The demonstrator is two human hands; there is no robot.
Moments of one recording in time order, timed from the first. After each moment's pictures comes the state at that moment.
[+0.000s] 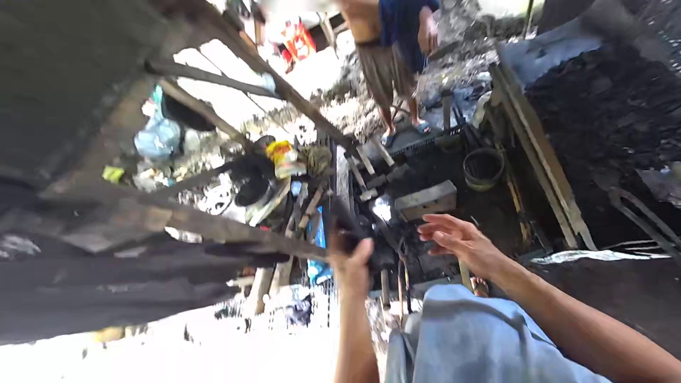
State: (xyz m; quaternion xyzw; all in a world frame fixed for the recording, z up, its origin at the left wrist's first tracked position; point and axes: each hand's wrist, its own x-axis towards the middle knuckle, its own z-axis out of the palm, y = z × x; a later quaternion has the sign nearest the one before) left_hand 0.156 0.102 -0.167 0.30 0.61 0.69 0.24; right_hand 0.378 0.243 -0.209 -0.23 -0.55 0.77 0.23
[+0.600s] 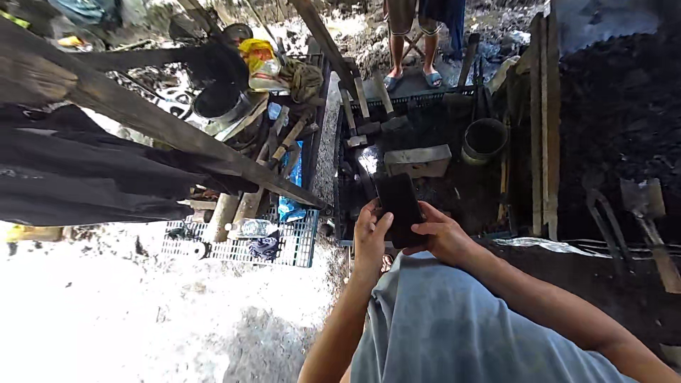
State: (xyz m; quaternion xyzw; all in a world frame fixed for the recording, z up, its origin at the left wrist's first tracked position) left_hand 0.233 0.089 -0.258 0.21 0.60 0.68 0.36; right_hand 0.380 0.209 -0.242 -0.27 -0.35 0.90 0.07
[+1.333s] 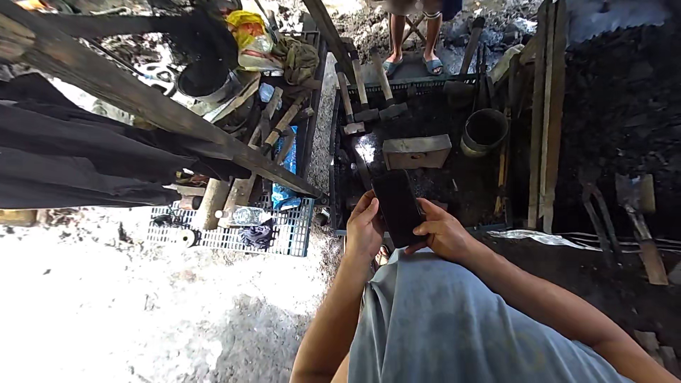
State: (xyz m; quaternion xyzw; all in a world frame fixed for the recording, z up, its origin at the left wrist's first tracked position) left_hand 0.219 0.087 -0.268 0.05 0.43 0.76 0.48; right_hand 0.381 0.199 -0.251 -0.26 -0.36 0.89 0.06
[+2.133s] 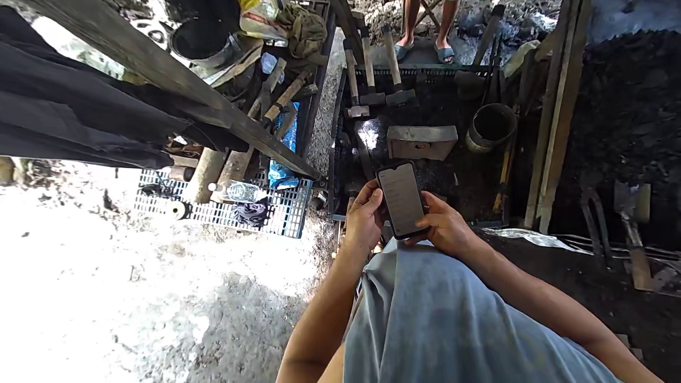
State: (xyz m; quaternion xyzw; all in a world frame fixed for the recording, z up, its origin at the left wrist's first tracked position) left_hand 0.225 0.066 -0.274 0.08 0.43 0.76 0.48; right_hand 0.386 0.186 -0.256 -0.27 -0.37 0.89 0.06
